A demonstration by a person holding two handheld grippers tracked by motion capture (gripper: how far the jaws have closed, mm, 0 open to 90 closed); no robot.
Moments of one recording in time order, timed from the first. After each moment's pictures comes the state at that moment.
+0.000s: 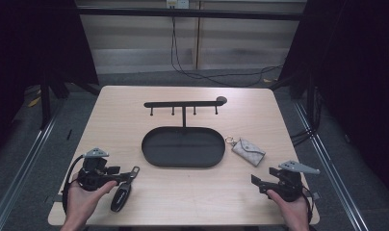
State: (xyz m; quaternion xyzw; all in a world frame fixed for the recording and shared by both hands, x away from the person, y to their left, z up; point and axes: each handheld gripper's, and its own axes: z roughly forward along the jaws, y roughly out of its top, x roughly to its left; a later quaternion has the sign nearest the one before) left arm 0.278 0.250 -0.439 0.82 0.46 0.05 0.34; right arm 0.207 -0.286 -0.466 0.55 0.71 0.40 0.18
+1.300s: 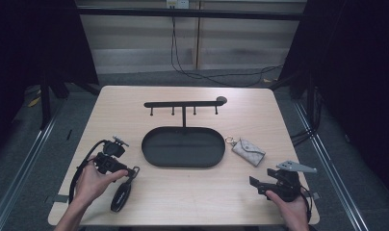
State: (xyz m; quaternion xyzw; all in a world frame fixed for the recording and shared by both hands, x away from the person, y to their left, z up) left arm 0.328 0.216 -0.440 0.87 0.45 -0.01 0.18; right arm 0.209 -0.284 -0.469 0.55 0.72 0.40 0.16
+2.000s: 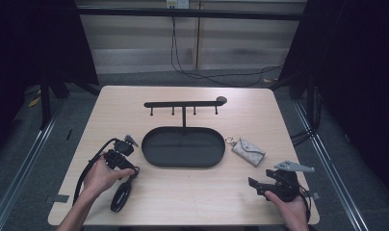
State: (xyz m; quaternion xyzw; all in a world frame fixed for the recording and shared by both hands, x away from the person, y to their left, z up) left arm 0.349 0.197 -0.461 0.89 0.44 -0.02 0.11; right arm 0.210 -0.281 -0.471 0.55 0.72 0.39 0.16
